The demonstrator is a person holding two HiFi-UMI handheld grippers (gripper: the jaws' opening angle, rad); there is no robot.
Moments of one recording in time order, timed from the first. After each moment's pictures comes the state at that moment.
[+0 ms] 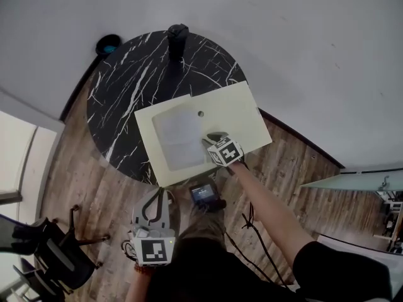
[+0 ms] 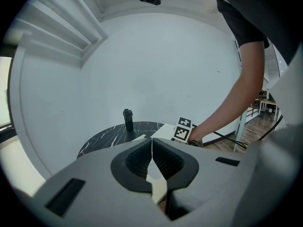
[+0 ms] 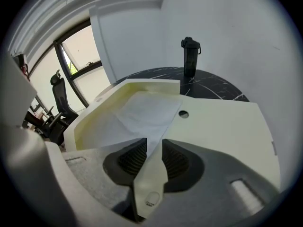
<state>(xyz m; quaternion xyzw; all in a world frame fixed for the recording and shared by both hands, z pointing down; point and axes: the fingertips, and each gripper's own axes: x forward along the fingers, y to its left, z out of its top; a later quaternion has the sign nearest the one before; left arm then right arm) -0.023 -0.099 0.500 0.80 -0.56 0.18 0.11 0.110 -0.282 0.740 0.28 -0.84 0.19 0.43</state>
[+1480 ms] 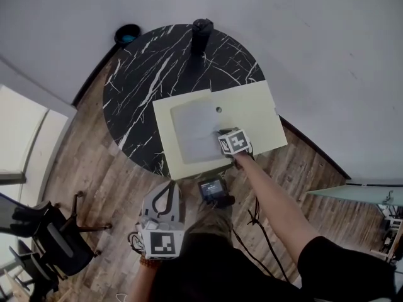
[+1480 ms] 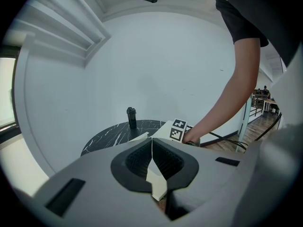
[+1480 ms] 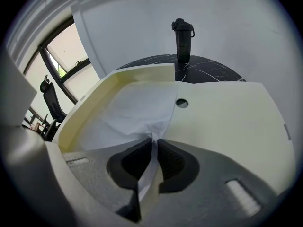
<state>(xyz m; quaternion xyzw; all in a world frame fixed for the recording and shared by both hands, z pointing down) -0.034 -0.089 0.509 0.79 -0.58 0.18 0.11 0.108 -0.292 0.776 0.30 -0.80 0.25 0.46</state>
